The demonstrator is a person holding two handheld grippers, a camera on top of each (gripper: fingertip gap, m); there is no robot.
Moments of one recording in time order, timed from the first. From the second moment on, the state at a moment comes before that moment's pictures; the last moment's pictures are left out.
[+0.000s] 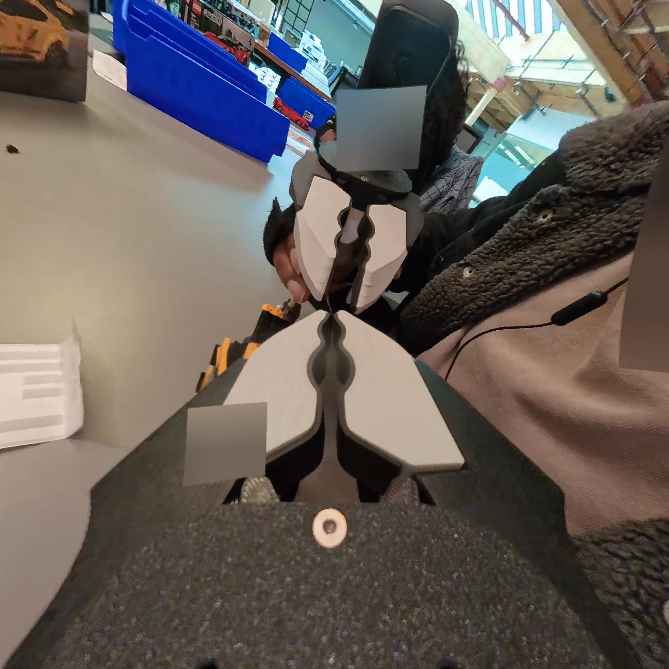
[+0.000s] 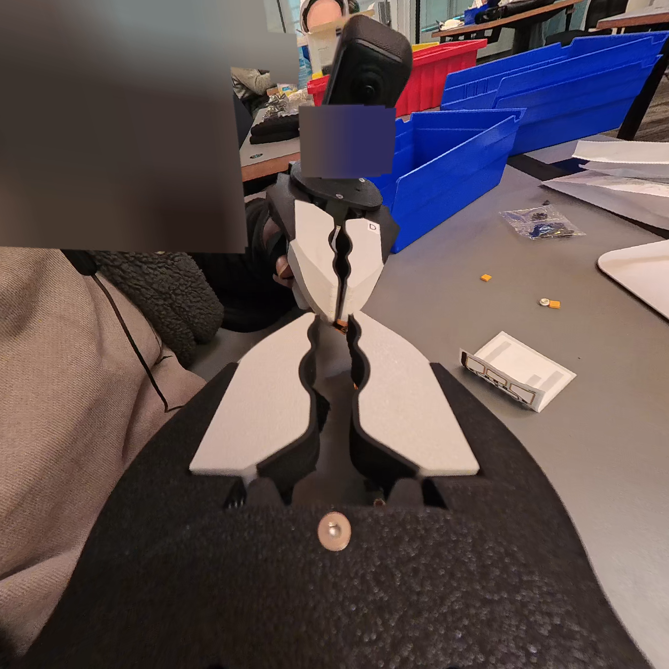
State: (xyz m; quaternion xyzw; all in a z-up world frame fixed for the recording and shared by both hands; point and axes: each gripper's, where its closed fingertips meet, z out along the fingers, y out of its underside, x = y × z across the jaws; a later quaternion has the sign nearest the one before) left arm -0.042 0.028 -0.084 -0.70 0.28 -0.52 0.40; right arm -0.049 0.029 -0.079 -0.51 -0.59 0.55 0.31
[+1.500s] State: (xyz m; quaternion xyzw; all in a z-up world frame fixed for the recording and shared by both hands) left arm -0.035 0.007 -0.093 -0.70 0.18 -0.66 0.19; right arm -0.039 0.016 -0.098 -0.32 -0.80 0.36 0.37
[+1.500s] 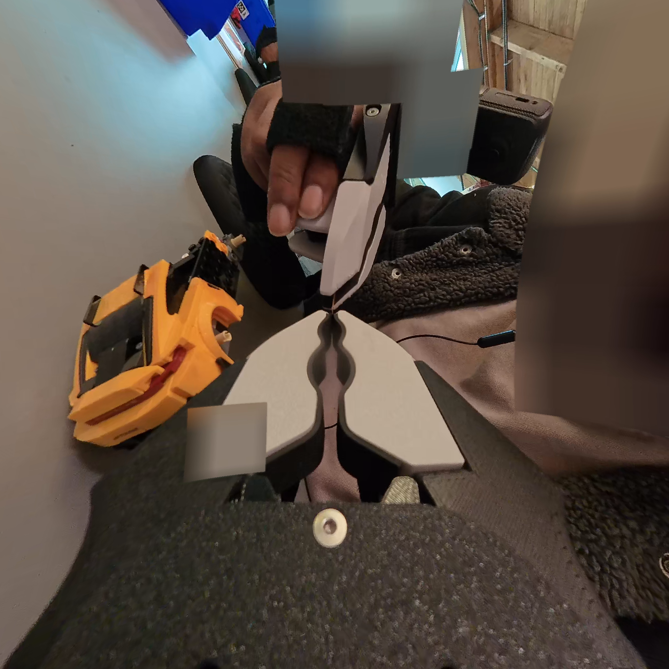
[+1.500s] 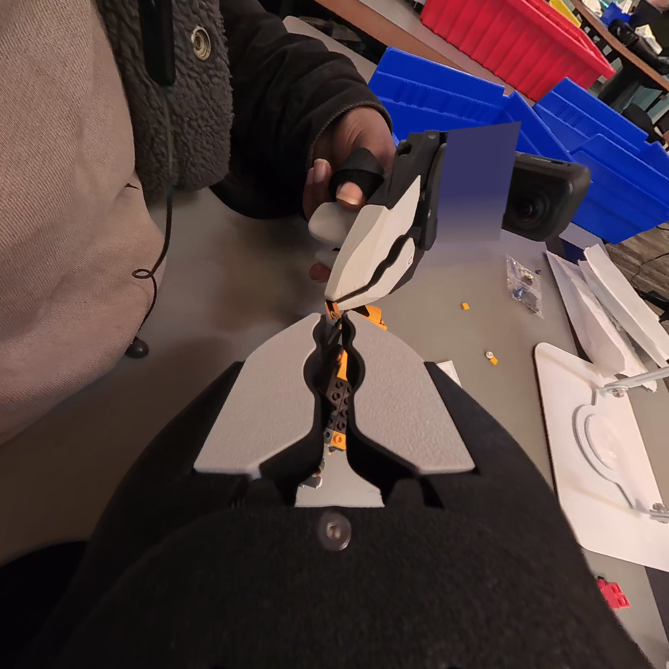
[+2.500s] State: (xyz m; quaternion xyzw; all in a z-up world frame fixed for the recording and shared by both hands) left arm -0.047 0.015 -0.088 -0.73 0.21 -0.60 0.26; right arm -0.041 0.028 -0.101 -0.39 -0.75 0.40 0.36
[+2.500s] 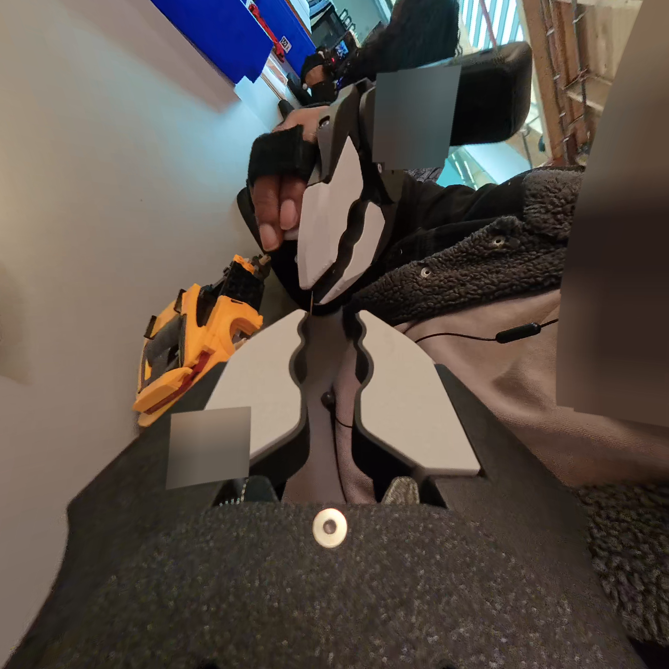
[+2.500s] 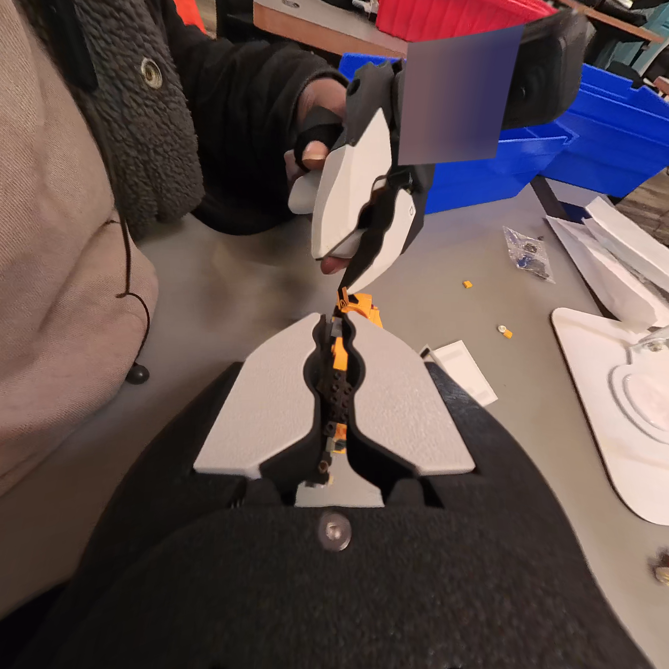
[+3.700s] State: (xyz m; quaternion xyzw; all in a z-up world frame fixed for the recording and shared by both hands) left arm -0.054 0.024 -0.089 -0.74 0.30 -0.47 0.37; right arm -0.042 0.031 -0.075 -0.52 -0.59 0.58 0.20
